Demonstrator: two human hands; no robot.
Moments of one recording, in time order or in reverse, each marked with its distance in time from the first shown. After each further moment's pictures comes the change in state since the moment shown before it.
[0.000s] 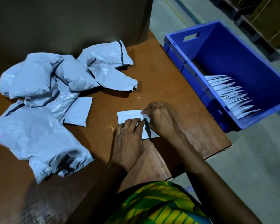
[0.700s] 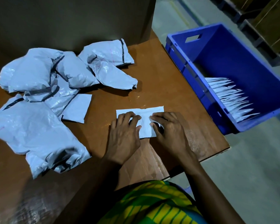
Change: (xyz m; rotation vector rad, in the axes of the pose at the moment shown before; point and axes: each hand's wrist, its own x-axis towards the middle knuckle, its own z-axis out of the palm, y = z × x) left_hand 0.010 -0.009 0.001 -0.008 0.038 -0.046; right_hand -0.060 0.003 -0.005 0.074 0.220 0.100
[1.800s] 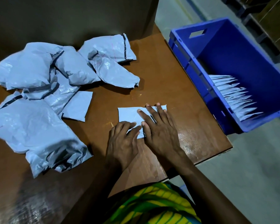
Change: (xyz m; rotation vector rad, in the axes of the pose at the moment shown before) left_hand -0.032 -0.014 0.017 -0.125 0.129 0.049; right_hand -0.001 -0.010 0.037 -0.230 -0.129 -0.059
